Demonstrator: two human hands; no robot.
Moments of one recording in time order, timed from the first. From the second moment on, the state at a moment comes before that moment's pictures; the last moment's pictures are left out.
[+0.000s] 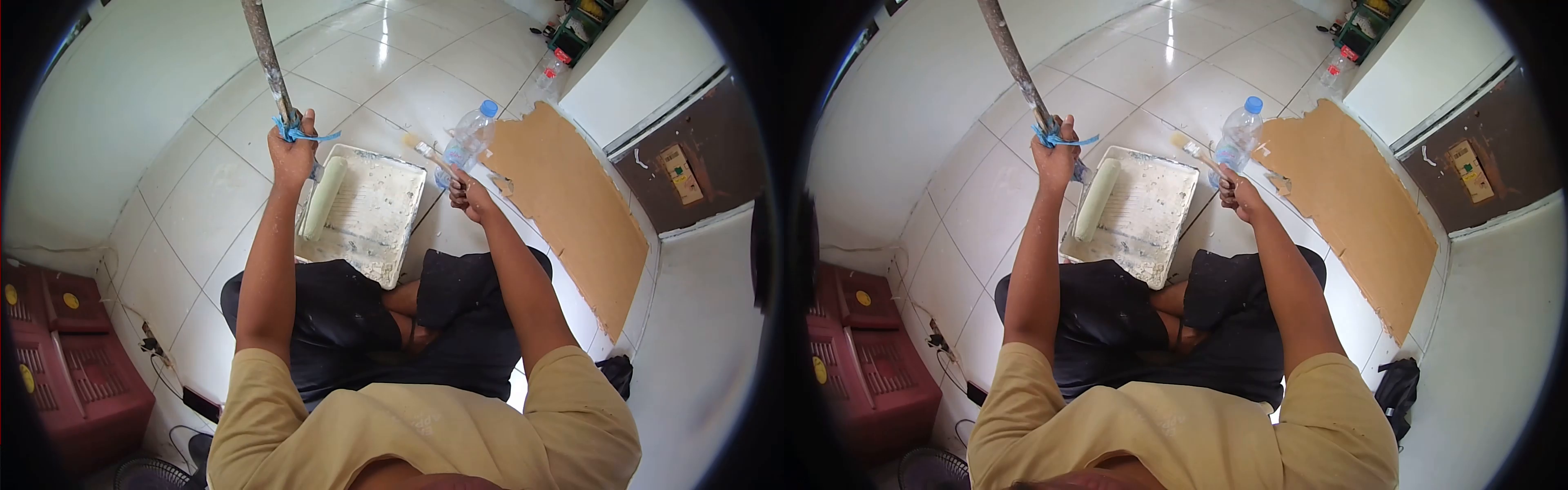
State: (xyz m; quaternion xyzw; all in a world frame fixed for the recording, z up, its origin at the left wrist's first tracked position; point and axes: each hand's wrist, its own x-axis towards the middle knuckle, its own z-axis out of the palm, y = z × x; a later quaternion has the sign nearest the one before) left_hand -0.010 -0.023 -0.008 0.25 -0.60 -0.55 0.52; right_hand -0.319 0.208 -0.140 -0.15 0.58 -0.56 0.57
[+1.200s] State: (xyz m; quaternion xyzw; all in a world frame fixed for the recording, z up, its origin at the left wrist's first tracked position) left_hand -0.021 -0.020 -0.006 0.27 -0.57 -0.57 0.53; right_hand -0.300 0.212 -0.180 -0.55 0.81 -0.02 0.21
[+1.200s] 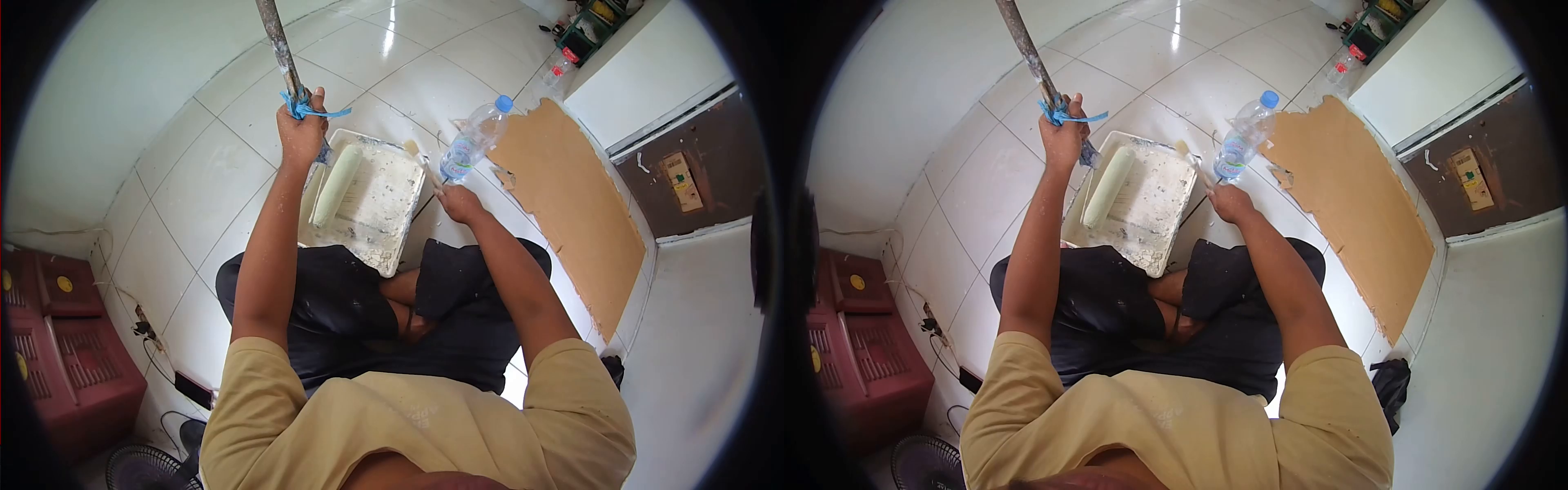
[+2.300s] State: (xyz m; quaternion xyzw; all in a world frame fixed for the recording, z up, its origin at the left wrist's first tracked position) left_hand -0.026 -0.012 -0.020 0.27 -0.60 -0.55 0.51; right_hand -0.277 0.200 -0.083 -0.44 0.73 -0.50 0.12
